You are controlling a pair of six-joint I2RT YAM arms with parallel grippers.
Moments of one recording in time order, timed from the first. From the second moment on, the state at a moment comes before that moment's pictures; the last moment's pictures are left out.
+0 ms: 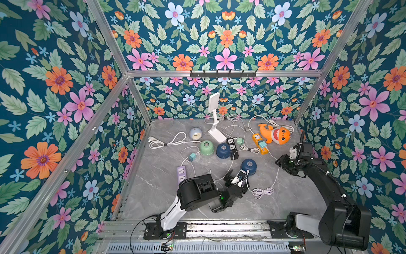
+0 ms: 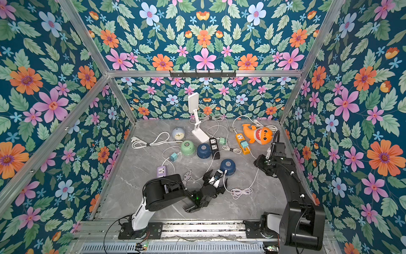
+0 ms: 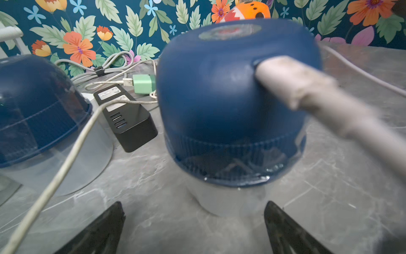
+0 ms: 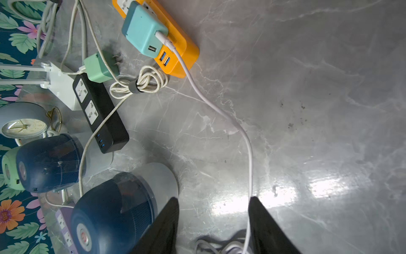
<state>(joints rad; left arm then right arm) -1.25 2.13 0.72 1.12 -0.73 -0.07 -0.15 1.21 0.85 -0.69 -0.31 0.46</state>
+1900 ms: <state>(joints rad) -1.28 1.07 0.44 0.14 -0.83 -0.45 0.10 2.17 1.81 -0.94 0.02 0.14</state>
